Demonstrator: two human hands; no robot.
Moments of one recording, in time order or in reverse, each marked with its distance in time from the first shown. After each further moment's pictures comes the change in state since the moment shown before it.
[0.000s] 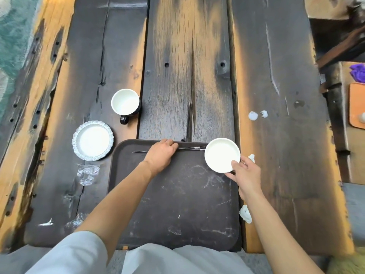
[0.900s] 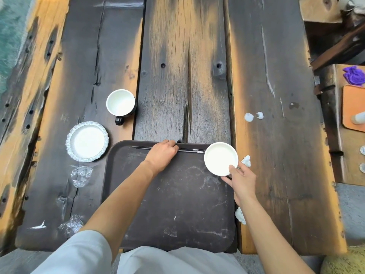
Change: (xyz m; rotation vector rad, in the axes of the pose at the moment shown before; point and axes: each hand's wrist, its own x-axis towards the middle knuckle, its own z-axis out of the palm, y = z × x) left_hand 0.014 0.006 0.012 0.042 0.004 0.040; right_hand 0.006 0.020 -0.005 -0.016 0.054 0.000
